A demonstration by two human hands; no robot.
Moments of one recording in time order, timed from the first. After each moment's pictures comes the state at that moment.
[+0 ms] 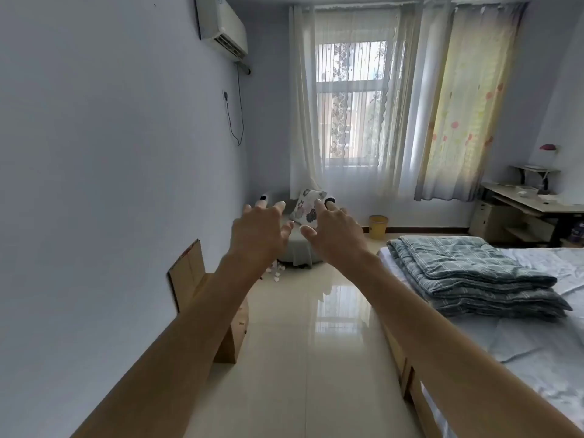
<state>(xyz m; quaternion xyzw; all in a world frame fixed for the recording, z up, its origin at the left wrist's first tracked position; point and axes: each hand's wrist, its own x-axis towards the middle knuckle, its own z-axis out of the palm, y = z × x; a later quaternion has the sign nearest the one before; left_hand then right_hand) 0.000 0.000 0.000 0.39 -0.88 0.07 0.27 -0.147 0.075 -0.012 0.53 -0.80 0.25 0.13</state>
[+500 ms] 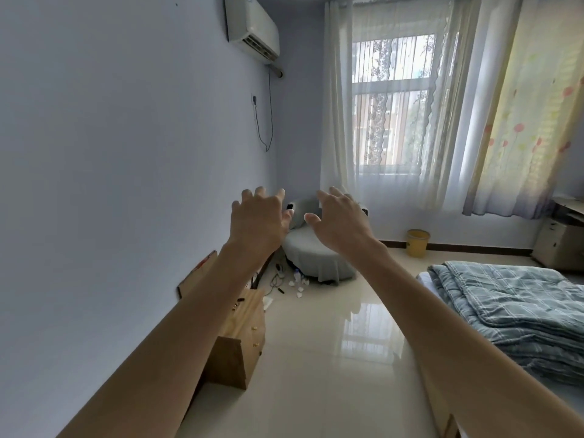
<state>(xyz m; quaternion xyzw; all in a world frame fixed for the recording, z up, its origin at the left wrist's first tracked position) -0.108 -0.146 0.018 0.47 -0.83 0.14 0.26 -0.268 -0.089 0.009 0.58 -0.75 0.28 0.12</state>
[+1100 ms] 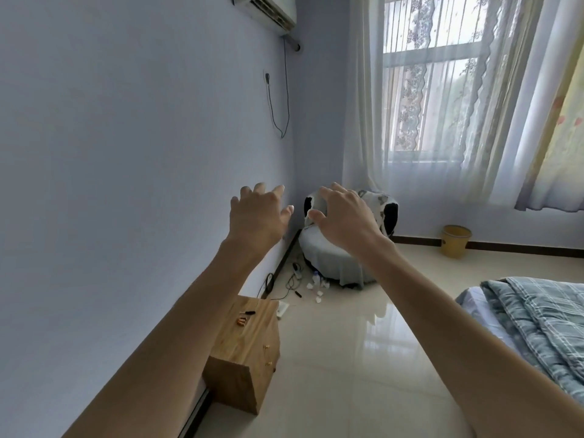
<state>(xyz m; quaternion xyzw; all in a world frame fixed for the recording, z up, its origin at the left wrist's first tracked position) -0.192 -0.398 -0.011 0.50 -0.83 0.12 0.23 -0.363 -0.343 -0.023 0.62 -0.73 0.28 0.08</state>
